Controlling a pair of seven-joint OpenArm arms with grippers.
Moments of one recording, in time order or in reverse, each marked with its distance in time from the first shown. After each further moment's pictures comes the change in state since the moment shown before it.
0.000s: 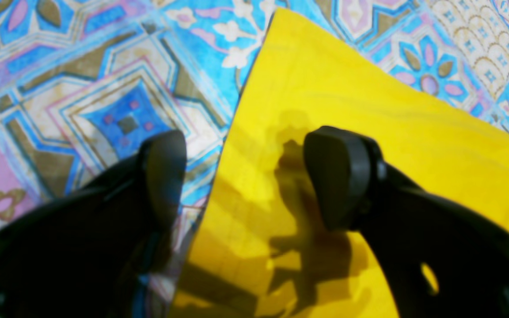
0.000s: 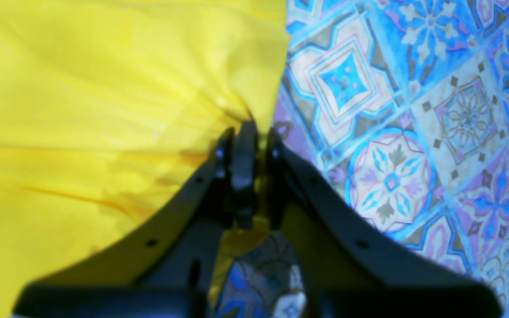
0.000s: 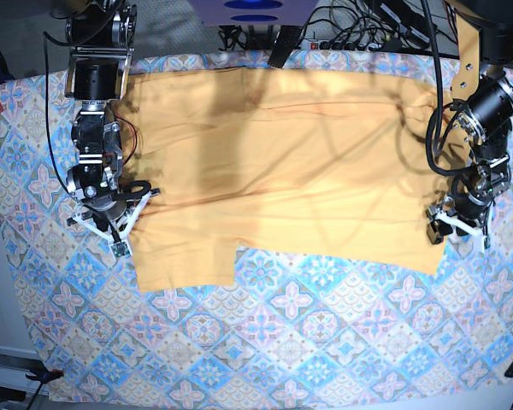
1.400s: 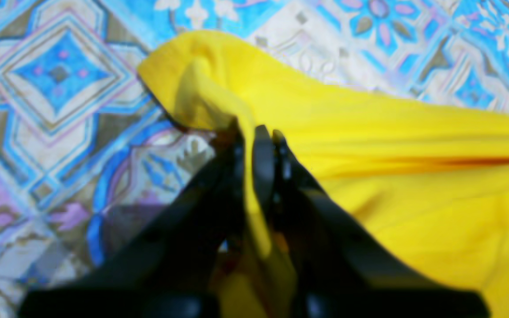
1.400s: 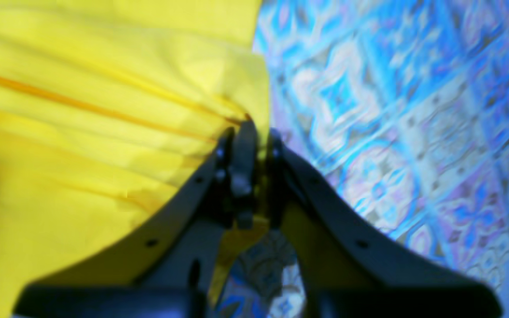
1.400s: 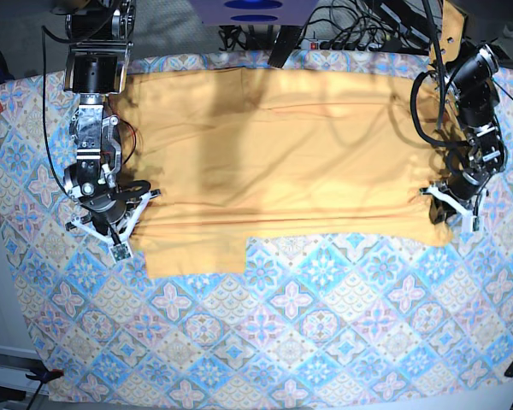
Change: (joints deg) left arm 12.6 4.5 0.9 21.3 -1.5 -5.9 4.9; right arm -1.7 0.3 -0.2 6.0 0.4 0.9 -0.6
